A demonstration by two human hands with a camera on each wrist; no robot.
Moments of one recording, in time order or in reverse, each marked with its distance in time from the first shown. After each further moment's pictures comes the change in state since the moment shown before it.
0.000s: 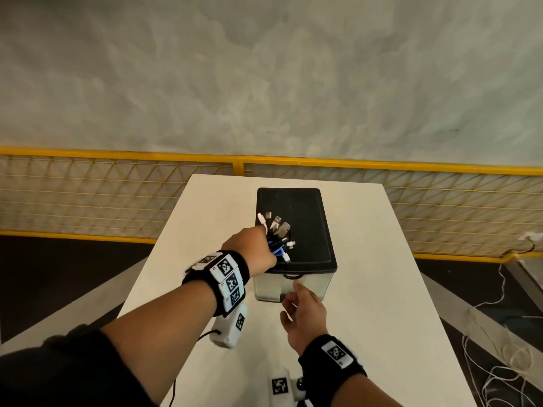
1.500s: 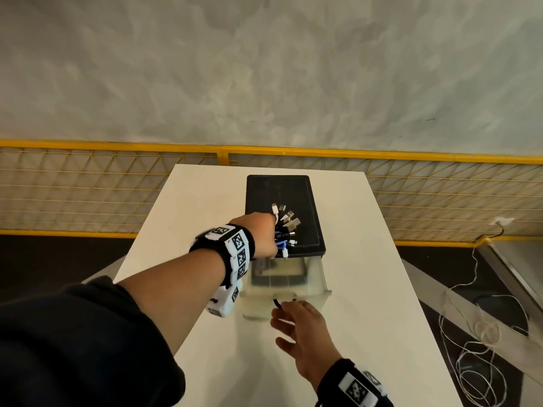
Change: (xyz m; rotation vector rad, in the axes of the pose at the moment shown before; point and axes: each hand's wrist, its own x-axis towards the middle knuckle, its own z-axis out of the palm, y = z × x) left_hand 0.008 0.032 0.013 0.285 -0.154 0.217; right_hand -0.046 0.012 -0.063 -0.328 -0.131 0.004
